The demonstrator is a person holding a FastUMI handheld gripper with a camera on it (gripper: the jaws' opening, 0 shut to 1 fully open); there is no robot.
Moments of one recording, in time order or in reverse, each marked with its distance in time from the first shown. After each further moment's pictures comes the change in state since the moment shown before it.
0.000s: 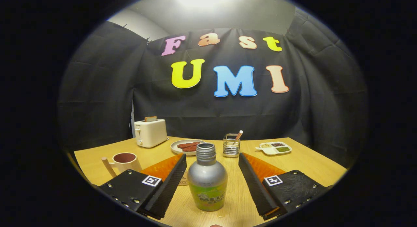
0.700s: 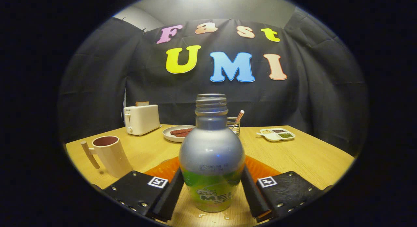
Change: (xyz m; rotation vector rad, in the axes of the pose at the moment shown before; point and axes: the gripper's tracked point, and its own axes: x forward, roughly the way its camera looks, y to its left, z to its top) arm 0.034 0.008 -0.050 -0.033 0.077 -0.025
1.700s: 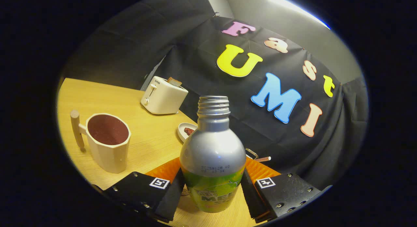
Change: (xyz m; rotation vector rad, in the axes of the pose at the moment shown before) arm 0.051 0.084 0.047 -0.650 -0.025 0.075
